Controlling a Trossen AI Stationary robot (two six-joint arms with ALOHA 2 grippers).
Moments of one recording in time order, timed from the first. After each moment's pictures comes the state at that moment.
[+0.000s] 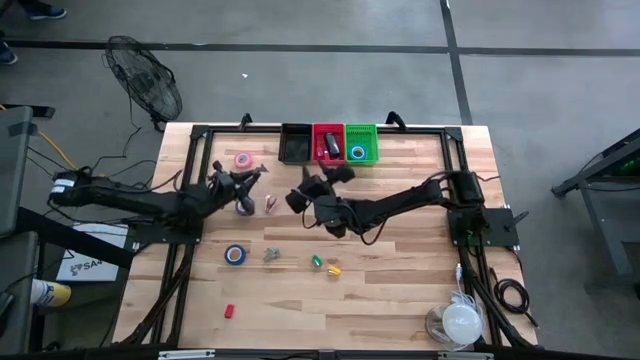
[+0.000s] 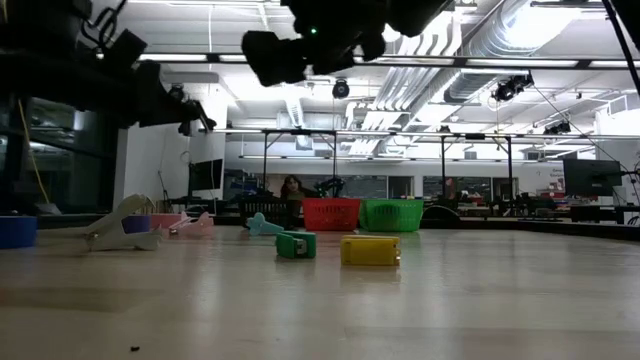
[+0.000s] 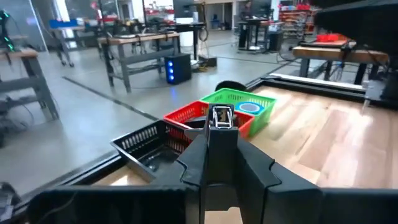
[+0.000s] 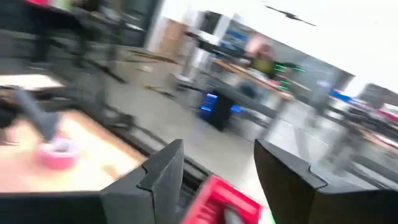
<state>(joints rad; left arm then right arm) 0.00 0.70 0.07 0.62 -0.70 -0.01 0.12 2.03 1.40 0.56 1.32 -0.27</state>
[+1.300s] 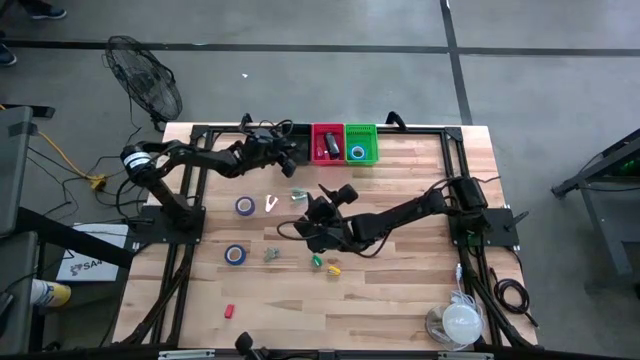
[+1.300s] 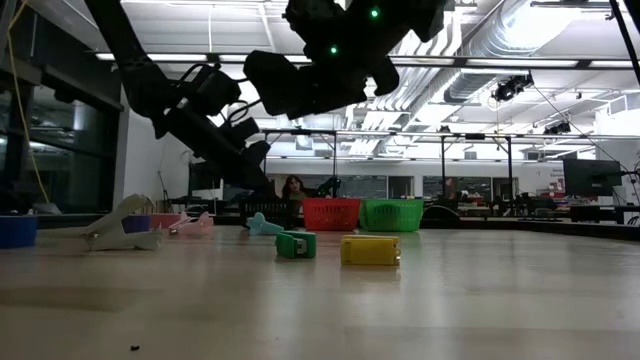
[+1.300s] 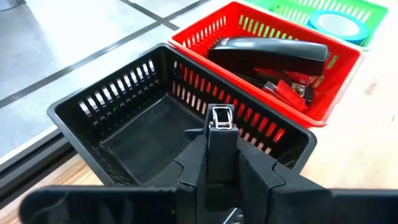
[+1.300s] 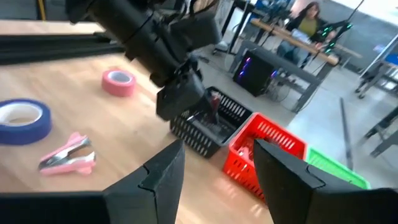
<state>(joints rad) 0.60 1.62 0.64 0.51 -0.09 -0.08 0.21 2.03 1.40 -0.08 1.20 0.38</state>
